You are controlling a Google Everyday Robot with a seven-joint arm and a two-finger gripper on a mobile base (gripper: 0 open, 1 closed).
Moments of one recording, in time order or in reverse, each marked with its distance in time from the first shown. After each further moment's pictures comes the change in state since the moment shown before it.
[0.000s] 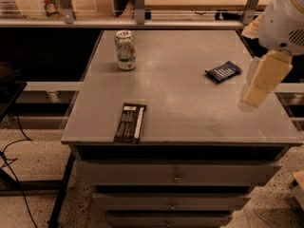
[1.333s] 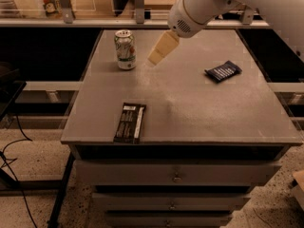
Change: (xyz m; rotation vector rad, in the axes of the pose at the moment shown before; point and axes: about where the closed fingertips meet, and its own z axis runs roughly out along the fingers) arm -0.169 -0.135 0.125 0.111 -0.363 0.133
